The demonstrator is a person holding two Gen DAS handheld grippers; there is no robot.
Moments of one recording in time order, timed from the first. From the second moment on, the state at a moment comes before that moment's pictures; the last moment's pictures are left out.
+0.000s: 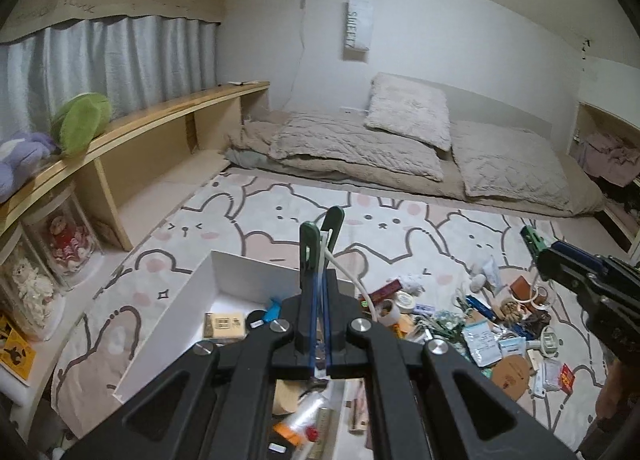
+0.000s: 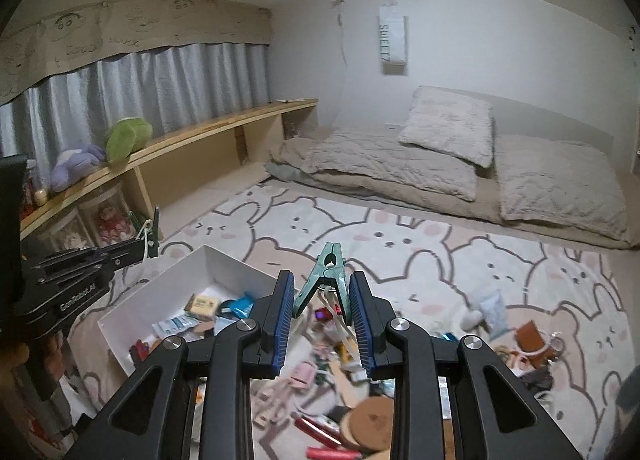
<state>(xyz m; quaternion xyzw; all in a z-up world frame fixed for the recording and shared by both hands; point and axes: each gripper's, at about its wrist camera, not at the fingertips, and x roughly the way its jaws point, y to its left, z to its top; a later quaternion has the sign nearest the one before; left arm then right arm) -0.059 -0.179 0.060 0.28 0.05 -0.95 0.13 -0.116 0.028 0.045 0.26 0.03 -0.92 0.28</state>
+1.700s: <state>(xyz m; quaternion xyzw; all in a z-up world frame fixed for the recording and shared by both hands) -0.050 -0.302 -0.072 0.46 0.05 -0.86 0.24 -0.091 -0.105 -0.059 0.38 0.03 -0.80 0.45</state>
